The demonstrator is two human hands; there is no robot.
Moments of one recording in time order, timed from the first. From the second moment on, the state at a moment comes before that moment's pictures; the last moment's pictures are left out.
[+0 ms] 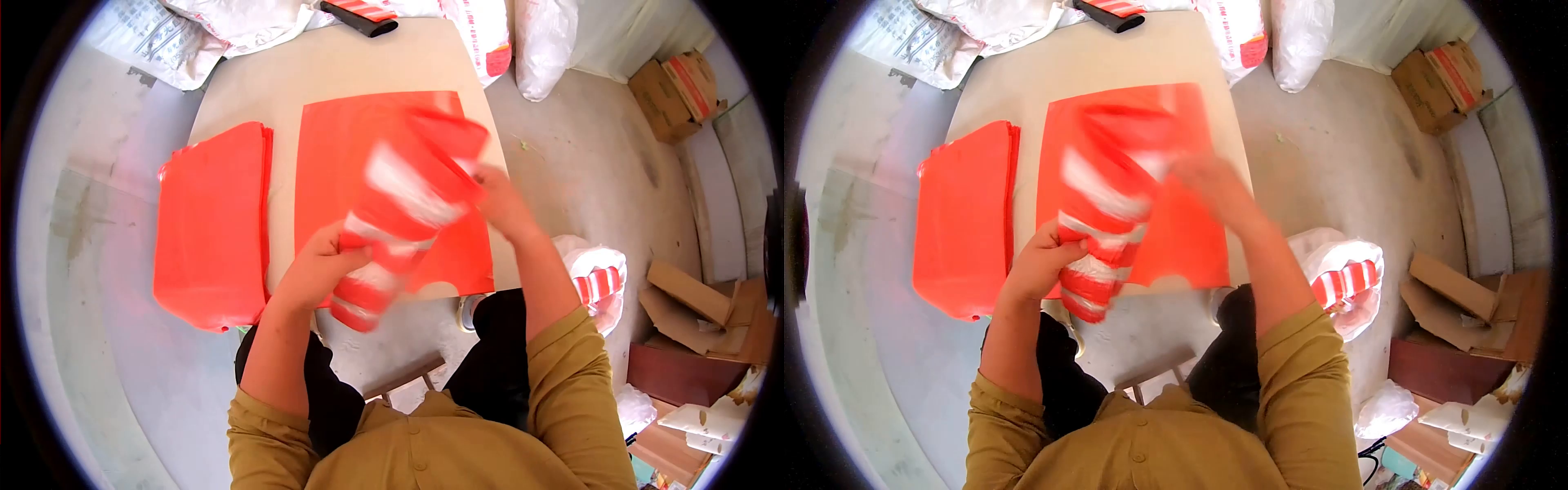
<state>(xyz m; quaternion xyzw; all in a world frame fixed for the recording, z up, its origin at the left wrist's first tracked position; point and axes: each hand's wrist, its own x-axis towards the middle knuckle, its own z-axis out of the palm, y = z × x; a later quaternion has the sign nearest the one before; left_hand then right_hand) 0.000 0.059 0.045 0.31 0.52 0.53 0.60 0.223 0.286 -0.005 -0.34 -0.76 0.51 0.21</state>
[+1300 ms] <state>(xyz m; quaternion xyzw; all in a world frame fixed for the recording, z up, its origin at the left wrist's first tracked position) -0.007 0.044 0.001 0.47 0.75 0.43 0.17 0.128 0.186 -0.012 -0.17 -0.85 0.46 0.19</state>
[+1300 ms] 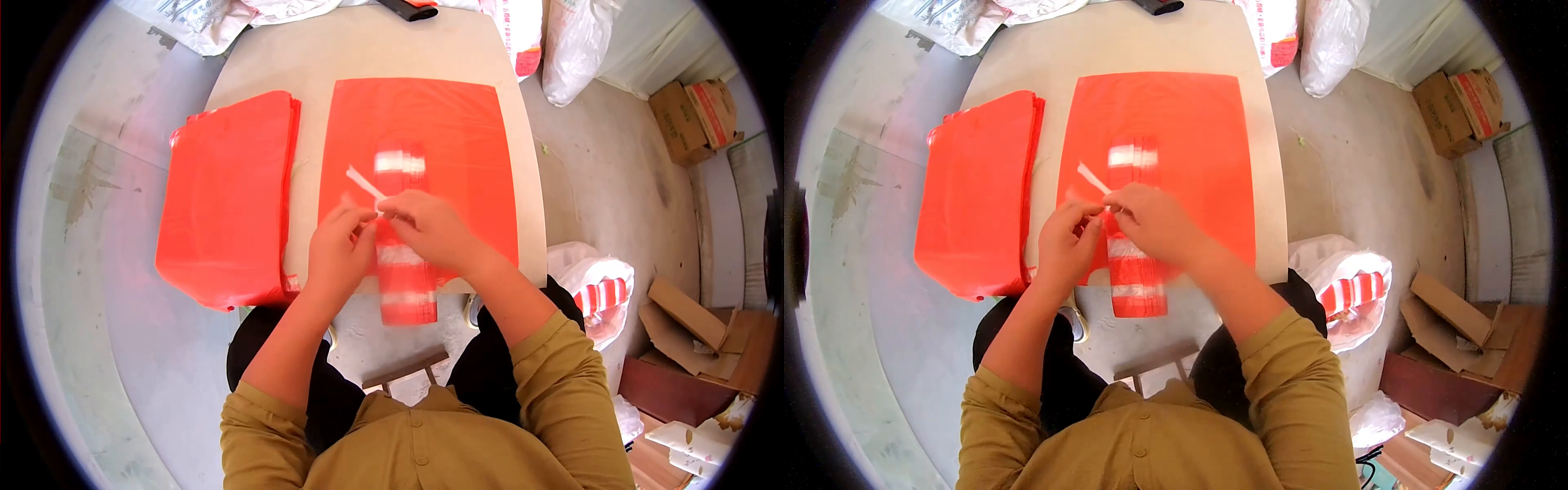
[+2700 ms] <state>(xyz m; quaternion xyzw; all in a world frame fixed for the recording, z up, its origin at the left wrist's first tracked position) -0.016 0.049 -0.015 0.52 0.72 0.39 0.26 0.132 0.196 -0.016 -0.09 -0.92 0.34 0.17</state>
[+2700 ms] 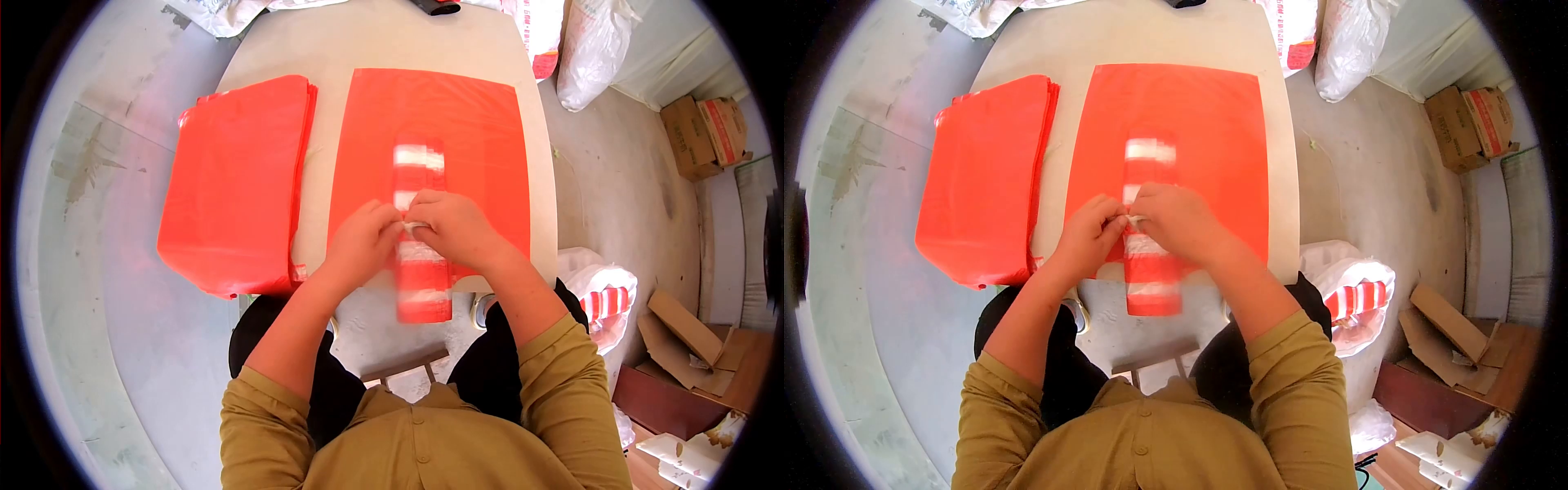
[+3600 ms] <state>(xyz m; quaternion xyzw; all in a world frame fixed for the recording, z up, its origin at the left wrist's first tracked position) -0.028 0.050 -0.017 0.55 0.79 0.24 0.12 0.141 0.195 -0.021 -0.14 -0.94 0.22 0.23</state>
